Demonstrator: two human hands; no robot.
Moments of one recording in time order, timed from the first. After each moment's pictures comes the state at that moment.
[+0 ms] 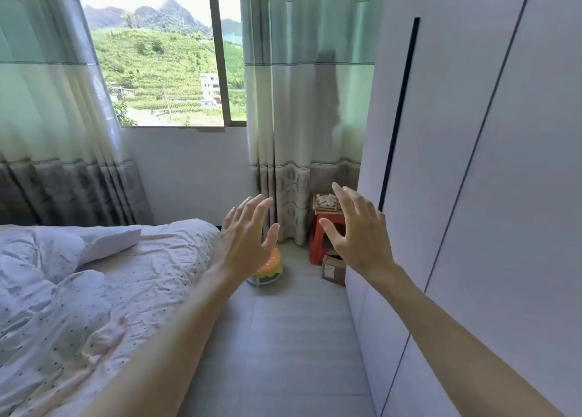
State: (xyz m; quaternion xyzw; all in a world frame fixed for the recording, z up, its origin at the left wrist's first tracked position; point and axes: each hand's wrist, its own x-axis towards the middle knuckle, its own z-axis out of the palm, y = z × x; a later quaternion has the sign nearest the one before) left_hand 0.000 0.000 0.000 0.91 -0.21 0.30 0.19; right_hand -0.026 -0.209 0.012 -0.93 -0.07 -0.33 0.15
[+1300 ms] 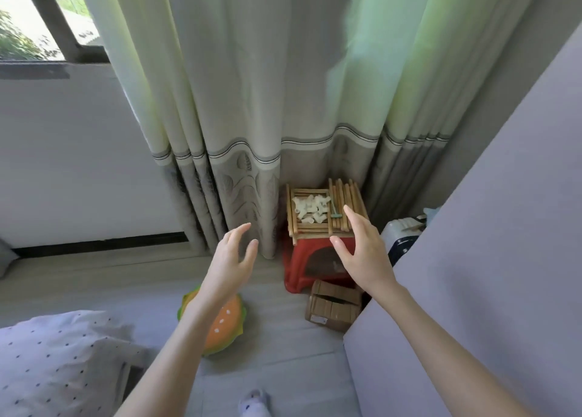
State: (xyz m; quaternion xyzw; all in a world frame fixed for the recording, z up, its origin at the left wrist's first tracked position) left_hand 0.899 -0.177 -0.177 0.89 -0.09 -0.02 0.44; right_hand 0.850 -0.414 -0.167 -0.94 0.06 -0.17 0.28
